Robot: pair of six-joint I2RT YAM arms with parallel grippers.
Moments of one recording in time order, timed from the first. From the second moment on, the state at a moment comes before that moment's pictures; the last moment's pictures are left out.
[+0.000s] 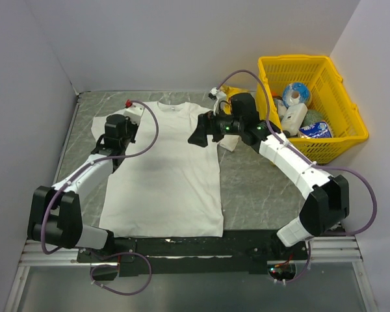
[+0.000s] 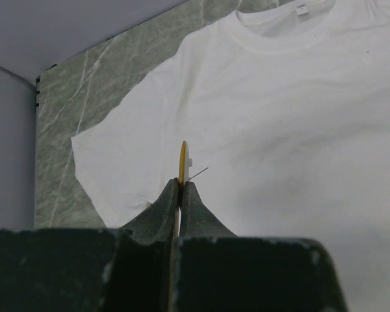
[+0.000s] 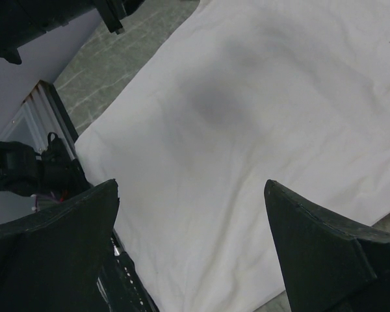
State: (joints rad) left arm -0.25 1.38 0.87 0.17 -0.16 0.29; right arm 0.49 1.50 1.35 -0.34 -0.57 0.20
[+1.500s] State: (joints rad) left arm -0.30 2.06 1.17 0.47 -0.51 0.75; right arm 0.28 1.53 1.28 -0.37 -0.62 0.21
